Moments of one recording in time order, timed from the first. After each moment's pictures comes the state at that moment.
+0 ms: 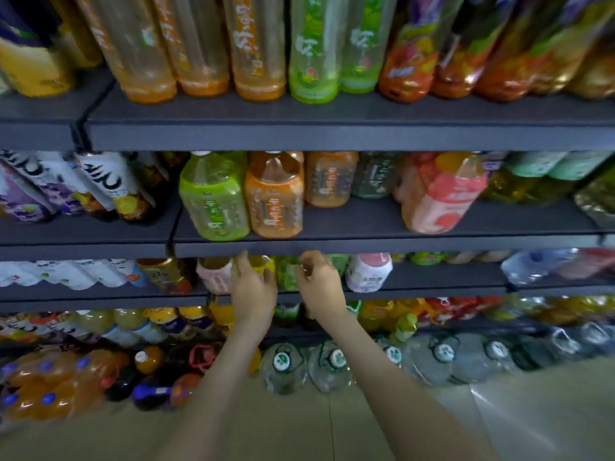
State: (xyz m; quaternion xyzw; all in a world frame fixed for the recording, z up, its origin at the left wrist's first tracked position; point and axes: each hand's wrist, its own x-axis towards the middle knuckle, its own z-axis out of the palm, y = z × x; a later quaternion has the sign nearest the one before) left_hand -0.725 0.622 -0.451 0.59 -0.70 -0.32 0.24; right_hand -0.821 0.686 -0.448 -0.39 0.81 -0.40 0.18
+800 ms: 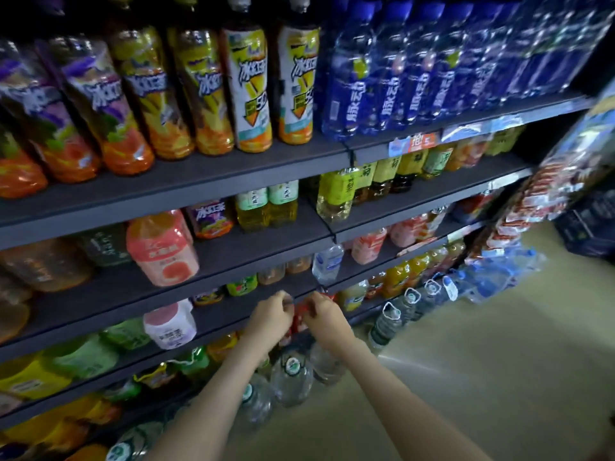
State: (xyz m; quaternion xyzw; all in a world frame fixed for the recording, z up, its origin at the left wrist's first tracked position) left_hand -1.062 0.928 -0.395 0.30 -0.89 -0.35 -0.04; right_hand -1.126 1.046 -0.410 -0.28 0.89 -0.33 0.17
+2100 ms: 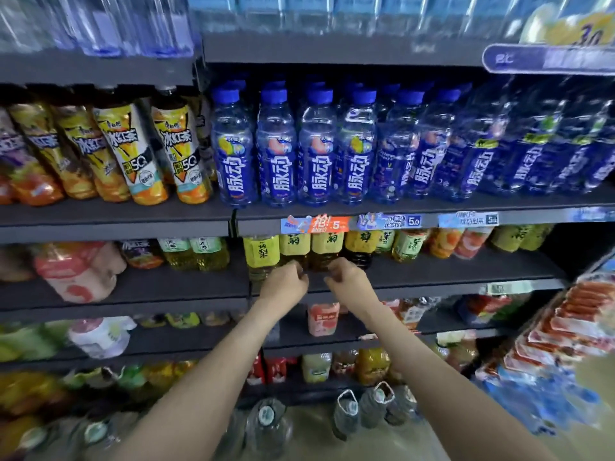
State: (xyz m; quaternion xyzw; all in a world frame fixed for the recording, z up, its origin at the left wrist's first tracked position) left_hand -1.379 1.080 -0.295 0.42 -0.86 -0.27 0.09; right_hand -1.490 1.180 -0.304 -0.42 0.82 -0.36 0.14
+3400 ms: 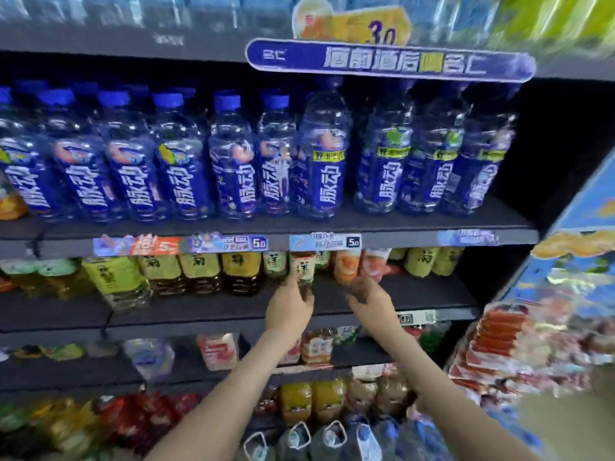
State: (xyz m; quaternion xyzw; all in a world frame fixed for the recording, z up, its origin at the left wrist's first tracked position) left_hand -1.633 1.257 -0.318 0.42 -0.84 -0.29 0.20; right_hand -1.763 1.363 -0.328 -0.38 0.82 -0.42 0.12
